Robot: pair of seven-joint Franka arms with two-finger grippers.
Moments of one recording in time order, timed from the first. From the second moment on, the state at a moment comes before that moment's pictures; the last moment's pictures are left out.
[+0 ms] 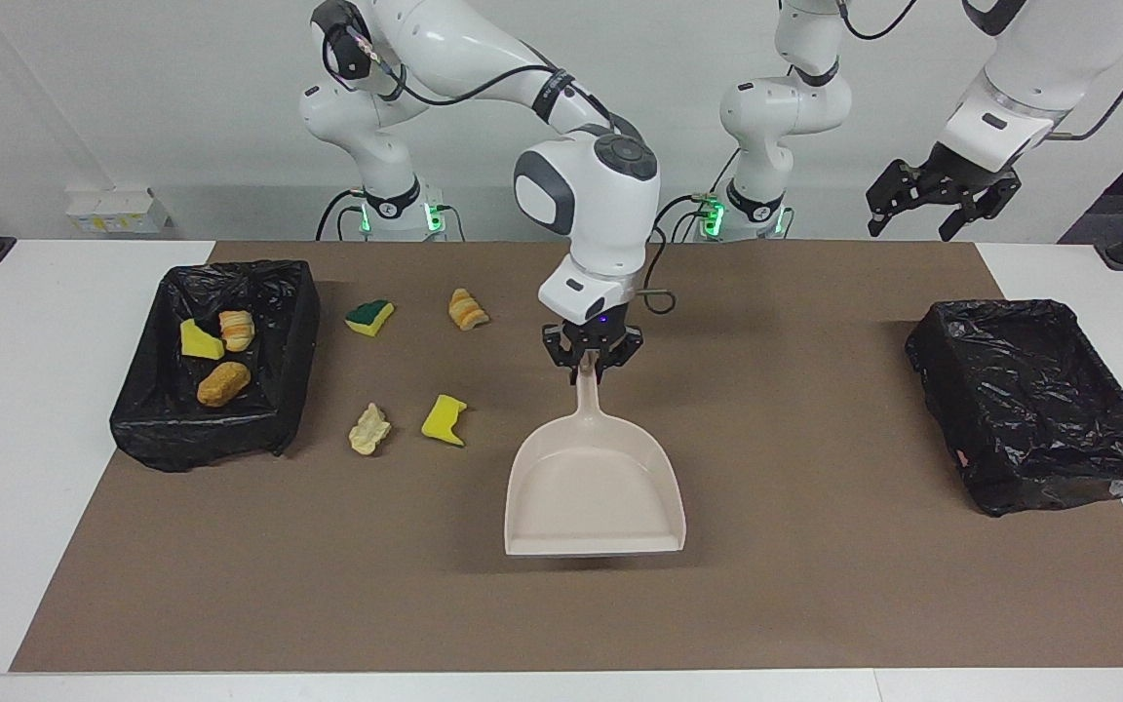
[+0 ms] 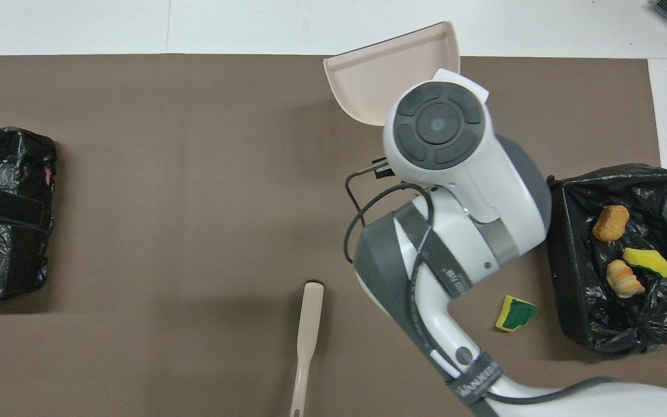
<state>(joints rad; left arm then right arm) 0.07 -0.07 -0.13 -1.57 -0.06 1.43 0.03 0.55 0.52 0.14 -1.39 -0.26 1.95 0.75</state>
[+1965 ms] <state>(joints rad) 0.07 -0.07 -0.13 -1.57 -0.06 1.44 0.03 0.66 0.19 0.15 -1.79 -0.01 2.03 1.01</state>
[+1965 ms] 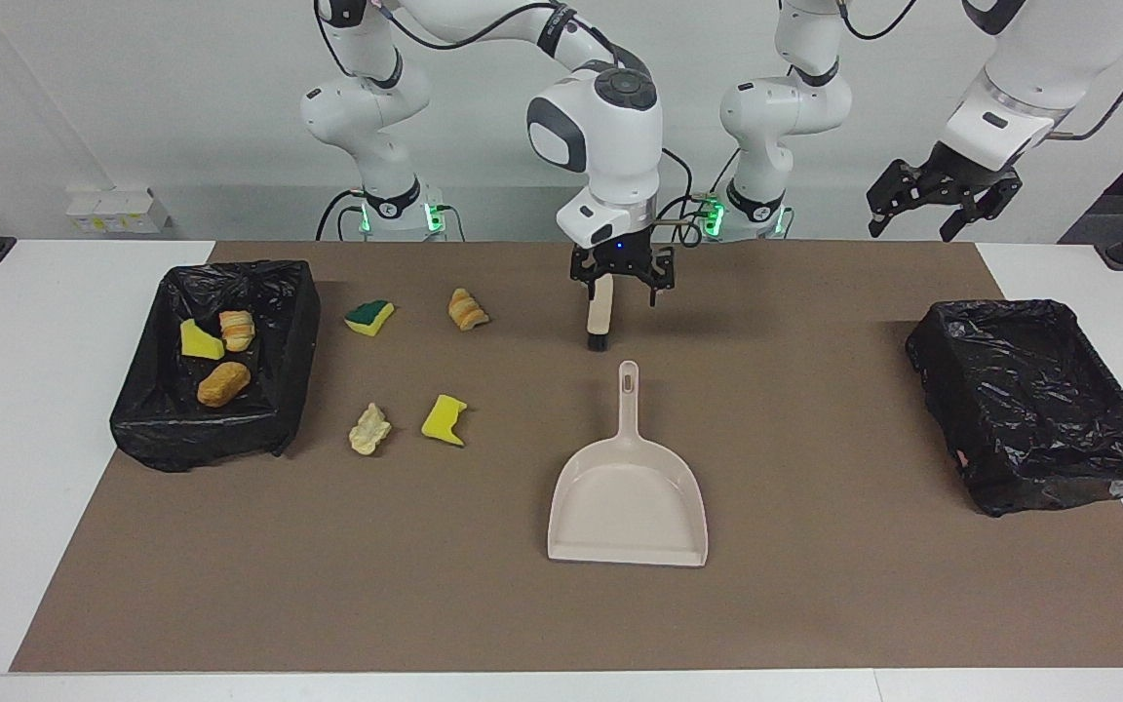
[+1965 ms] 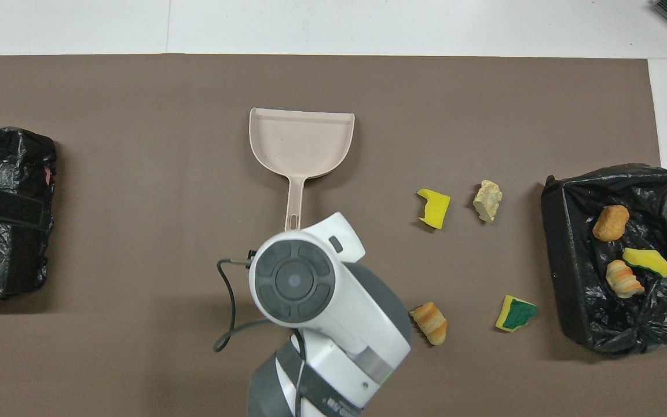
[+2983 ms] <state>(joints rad) 0.07 -0.07 -0.13 -1.57 -0.06 1.44 0.03 0.90 0.01 0.15 -2.27 0.12 2.24 1.23</state>
